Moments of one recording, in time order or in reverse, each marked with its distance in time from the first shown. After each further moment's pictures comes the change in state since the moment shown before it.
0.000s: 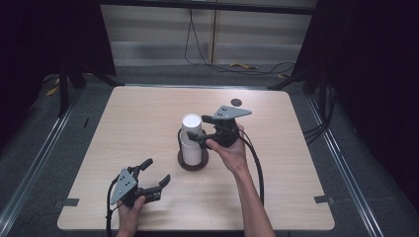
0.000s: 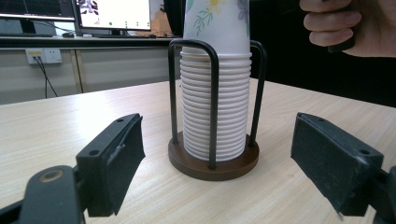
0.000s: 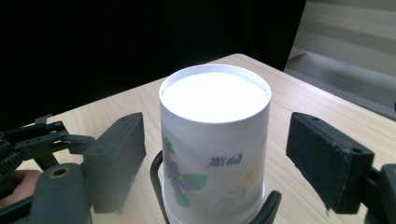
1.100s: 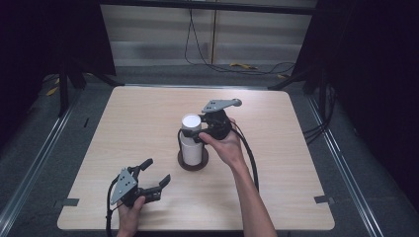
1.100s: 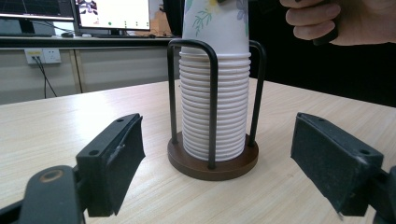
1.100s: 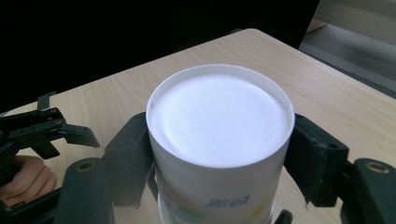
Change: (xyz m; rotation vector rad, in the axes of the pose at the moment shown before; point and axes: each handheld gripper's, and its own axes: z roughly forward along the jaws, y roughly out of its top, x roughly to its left) left arm 0.000 0.000 0.000 -0.003 -0.002 0.000; right arm -0.006 0.015 0.022 0.129 0.046 -0.015
